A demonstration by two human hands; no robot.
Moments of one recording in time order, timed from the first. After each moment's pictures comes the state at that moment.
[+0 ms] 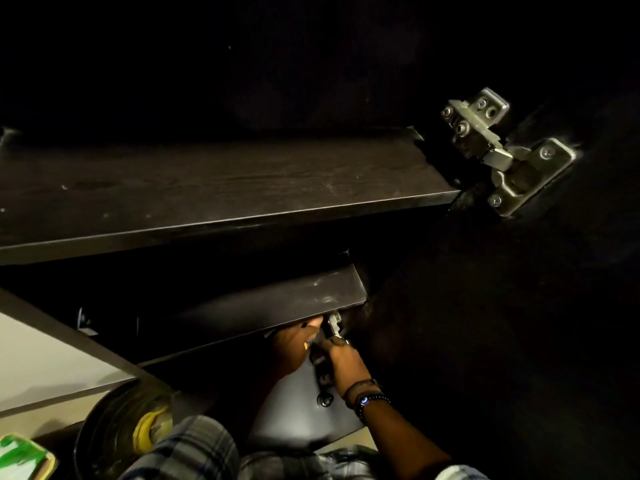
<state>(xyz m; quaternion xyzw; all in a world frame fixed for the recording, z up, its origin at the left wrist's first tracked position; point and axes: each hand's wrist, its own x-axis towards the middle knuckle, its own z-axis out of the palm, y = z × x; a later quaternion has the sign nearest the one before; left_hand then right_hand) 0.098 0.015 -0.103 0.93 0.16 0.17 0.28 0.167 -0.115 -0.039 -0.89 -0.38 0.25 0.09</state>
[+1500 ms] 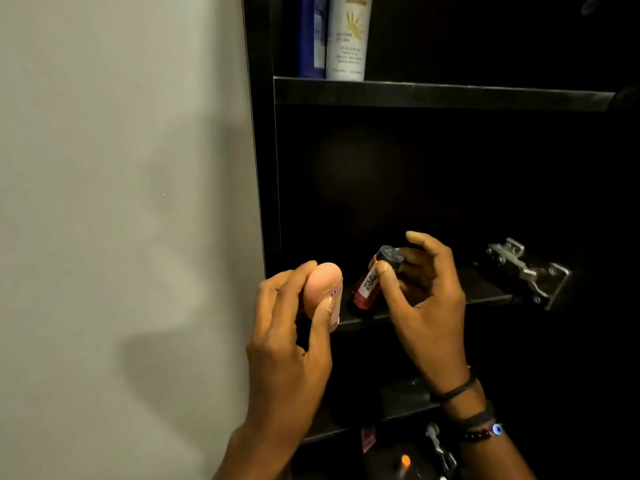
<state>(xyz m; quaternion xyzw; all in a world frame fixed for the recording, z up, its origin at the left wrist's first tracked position) -0.098 0.057 0.307 0.76 0.18 0.57 0.23 0.037 -0.018 0.324 -0.61 -0.41 -0.12 0.67</state>
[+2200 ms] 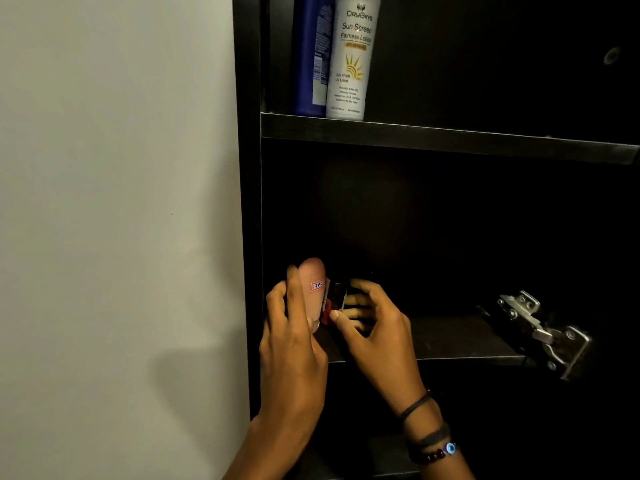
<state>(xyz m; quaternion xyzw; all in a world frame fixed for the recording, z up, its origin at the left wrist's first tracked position) -0.038 0.067 0.304 0.76 0.37 0.50 0.16 0.073 0.025 0.303 -0.65 -0.48 0.03 0.59</state>
